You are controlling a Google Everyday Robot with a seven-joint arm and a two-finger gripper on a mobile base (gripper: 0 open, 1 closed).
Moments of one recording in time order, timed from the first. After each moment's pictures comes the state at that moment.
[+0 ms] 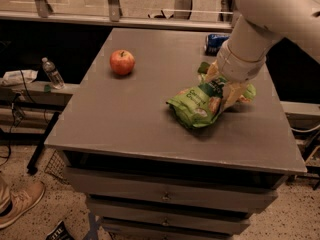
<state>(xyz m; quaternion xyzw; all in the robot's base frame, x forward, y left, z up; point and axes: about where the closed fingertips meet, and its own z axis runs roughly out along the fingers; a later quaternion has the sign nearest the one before) 0.565 -0.162 0.854 -0.85 0.52 -0.05 0.11</state>
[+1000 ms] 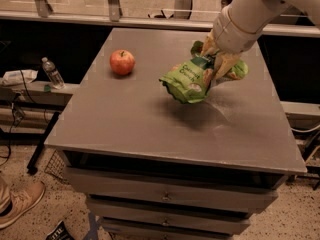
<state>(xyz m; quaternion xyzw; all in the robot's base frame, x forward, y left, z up) 0.612 -0.130 0.917 -0.85 0.48 -0.09 0.21</state>
